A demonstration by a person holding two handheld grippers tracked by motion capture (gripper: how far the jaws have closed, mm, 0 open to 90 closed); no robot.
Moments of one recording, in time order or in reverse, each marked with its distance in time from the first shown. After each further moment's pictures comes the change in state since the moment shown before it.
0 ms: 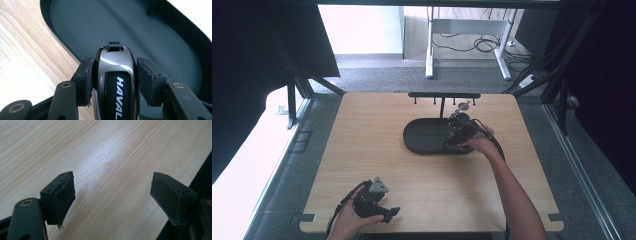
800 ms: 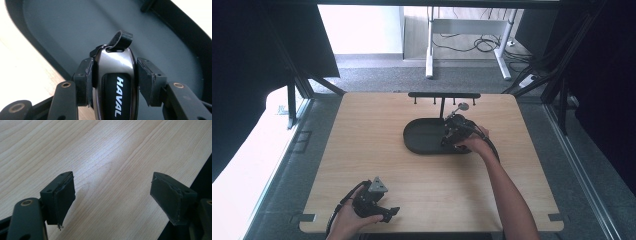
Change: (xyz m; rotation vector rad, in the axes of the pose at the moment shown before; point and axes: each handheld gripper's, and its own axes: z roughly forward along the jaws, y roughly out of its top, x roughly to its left) left arm 0.002 -0.001 0.000 0.003 0.007 -0.004; right arm -0.008 0.003 0.031 0.016 -0.050 -0.012
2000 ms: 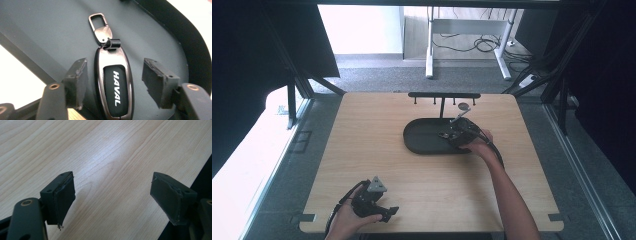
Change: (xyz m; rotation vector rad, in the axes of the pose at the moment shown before) left arm 0.002 -0.001 -0.003 -0.004 0.005 -0.002; right arm -0.008 -0.022 0.008 -0.043 -0.105 0.050
